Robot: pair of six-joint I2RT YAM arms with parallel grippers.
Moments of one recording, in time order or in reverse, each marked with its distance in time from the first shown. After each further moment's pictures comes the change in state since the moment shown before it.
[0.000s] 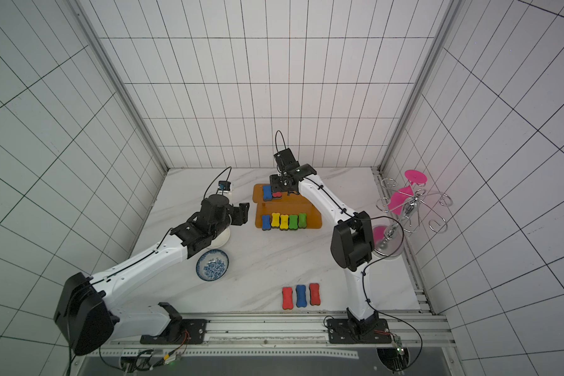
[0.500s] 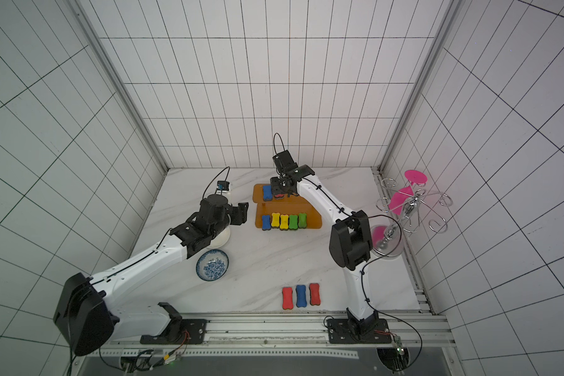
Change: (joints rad) left arm 0.012 -0.003 -0.010 0.011 0.006 -0.007; right arm 0.008 0.012 0.000 -0.027 0.054 -0.027
